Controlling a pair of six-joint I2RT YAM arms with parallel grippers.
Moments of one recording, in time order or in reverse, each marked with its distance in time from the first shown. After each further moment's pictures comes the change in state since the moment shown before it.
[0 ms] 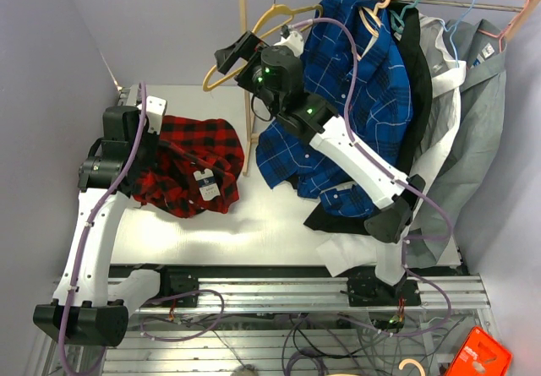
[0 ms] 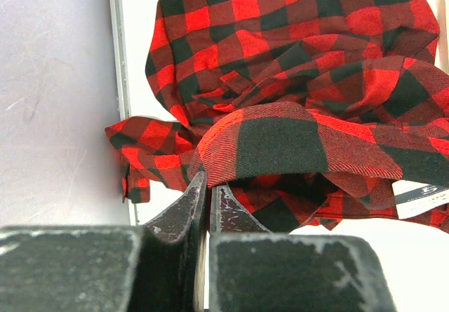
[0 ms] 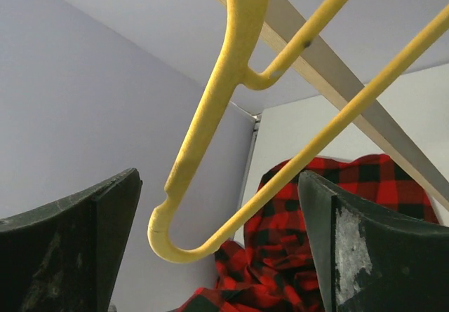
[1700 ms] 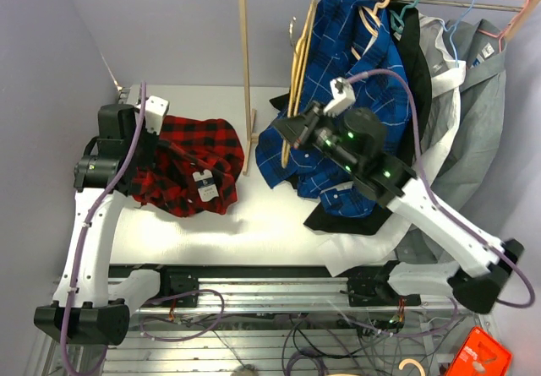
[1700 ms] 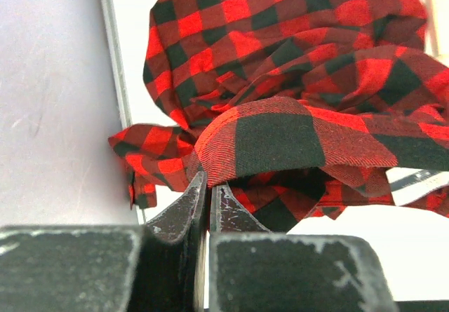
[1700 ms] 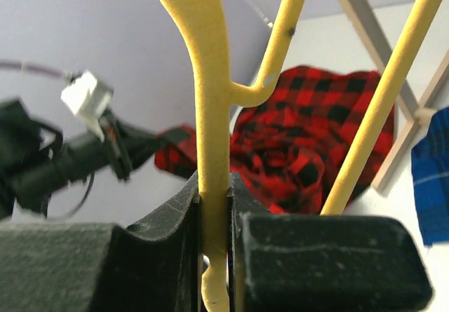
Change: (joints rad) left arm 0.021 -0.001 0.013 -0.021 0.042 0.065; right arm -0.053 -0.663 -0.858 0.201 -0.354 -0.105
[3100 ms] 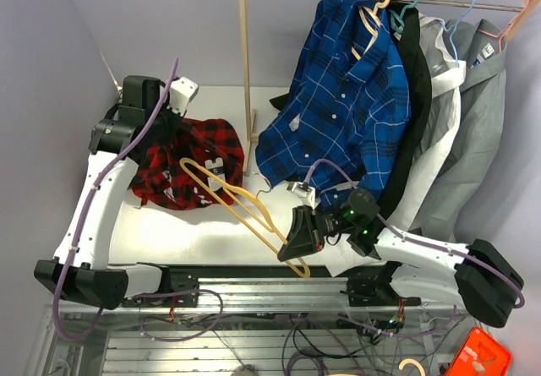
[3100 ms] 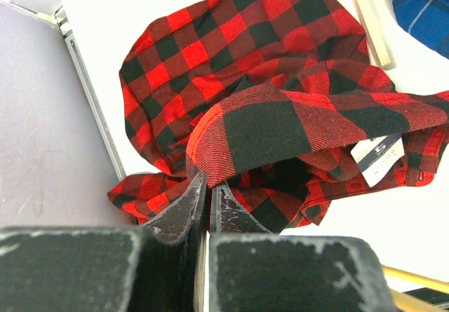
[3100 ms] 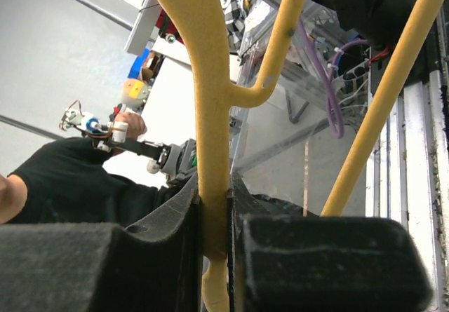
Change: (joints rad) left arm -0.166 0.238 0.284 -0.097 0.046 0.068; right arm 0.033 -0.213 -0.986 0.970 -1.173 0.391
